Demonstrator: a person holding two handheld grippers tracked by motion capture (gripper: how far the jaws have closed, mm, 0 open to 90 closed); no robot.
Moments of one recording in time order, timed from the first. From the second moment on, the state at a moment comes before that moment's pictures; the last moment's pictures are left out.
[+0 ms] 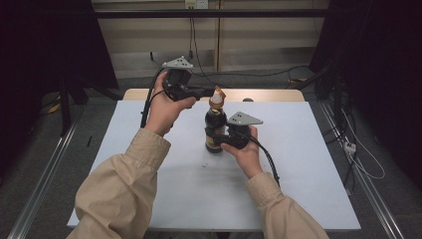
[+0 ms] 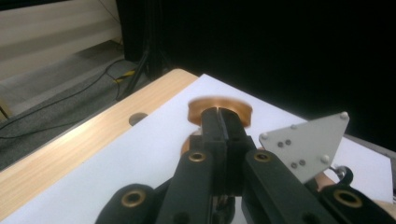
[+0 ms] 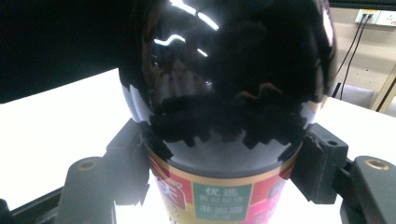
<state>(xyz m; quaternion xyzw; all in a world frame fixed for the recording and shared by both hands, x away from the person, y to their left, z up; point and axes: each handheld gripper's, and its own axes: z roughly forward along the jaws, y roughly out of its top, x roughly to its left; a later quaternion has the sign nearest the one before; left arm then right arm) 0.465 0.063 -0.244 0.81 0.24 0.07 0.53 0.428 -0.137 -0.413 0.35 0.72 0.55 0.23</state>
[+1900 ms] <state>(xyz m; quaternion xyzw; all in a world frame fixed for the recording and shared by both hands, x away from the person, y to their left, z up) 0.462 0.063 -0.254 0.83 0.23 0.07 0.50 0.428 -0.136 -0.411 0.36 0.73 0.54 0.23</state>
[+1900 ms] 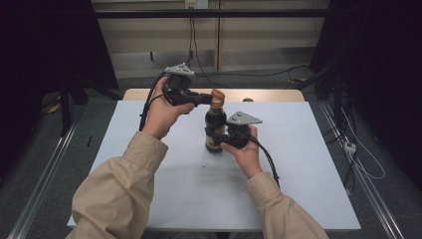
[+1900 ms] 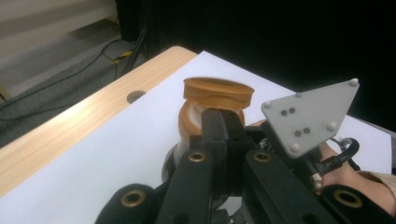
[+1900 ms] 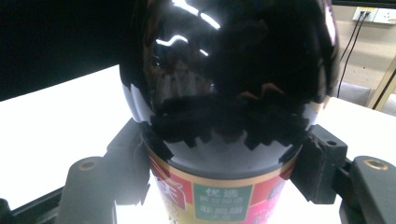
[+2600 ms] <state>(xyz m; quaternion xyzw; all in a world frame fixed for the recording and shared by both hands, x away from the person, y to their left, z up) 0.451 0.071 -0.250 0.81 0.22 0.08 0.54 0.425 -0.141 -0.410 0.37 0.72 0.55 0.21</state>
